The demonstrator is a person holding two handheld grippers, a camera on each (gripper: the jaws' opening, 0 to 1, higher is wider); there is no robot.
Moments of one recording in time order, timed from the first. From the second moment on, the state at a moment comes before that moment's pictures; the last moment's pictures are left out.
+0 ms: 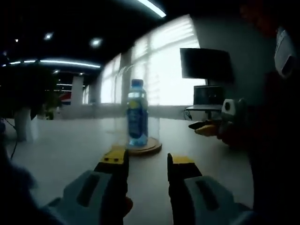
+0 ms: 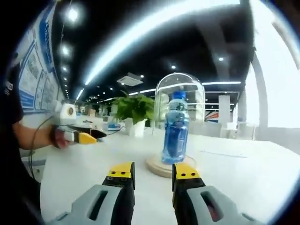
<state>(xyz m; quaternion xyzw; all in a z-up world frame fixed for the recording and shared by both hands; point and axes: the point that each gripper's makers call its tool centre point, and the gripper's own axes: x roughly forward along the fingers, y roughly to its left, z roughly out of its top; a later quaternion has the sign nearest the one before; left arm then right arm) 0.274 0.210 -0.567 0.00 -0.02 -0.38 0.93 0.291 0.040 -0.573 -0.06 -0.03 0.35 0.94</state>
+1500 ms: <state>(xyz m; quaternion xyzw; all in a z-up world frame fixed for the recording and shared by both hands) 0.273 0.215 -0.579 0.00 -0.01 -0.36 0.93 0.285 0.020 -0.586 -0.06 -0.01 0.31 0.95</state>
